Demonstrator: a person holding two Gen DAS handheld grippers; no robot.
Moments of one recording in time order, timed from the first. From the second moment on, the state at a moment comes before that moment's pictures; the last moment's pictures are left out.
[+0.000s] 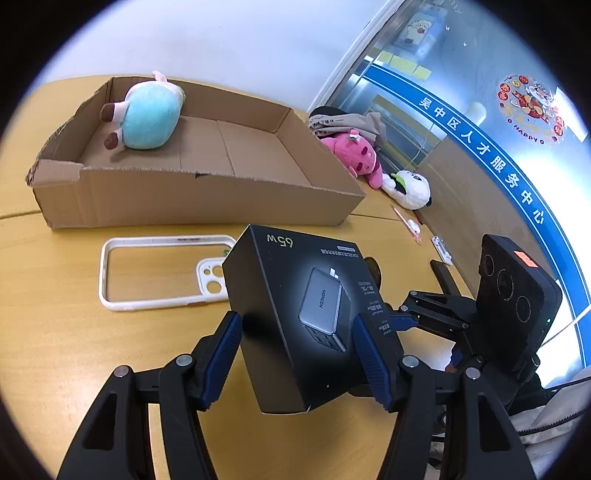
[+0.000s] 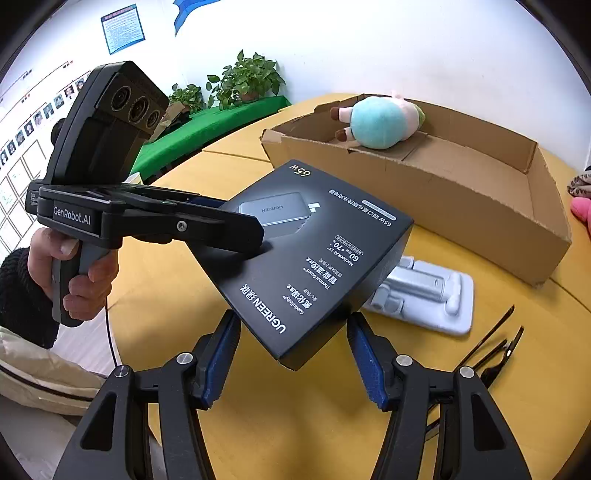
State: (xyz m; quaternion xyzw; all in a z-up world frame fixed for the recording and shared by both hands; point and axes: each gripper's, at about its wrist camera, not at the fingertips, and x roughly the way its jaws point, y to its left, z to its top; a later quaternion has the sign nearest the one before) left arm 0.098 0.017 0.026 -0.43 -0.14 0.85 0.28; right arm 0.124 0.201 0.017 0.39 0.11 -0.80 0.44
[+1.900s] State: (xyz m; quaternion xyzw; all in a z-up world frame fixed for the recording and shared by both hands) left arm 0.054 0.027 0.088 -0.36 -0.10 0.89 0.28; right arm 0.078 0.202 0.066 0.32 0.10 -0.84 0.43
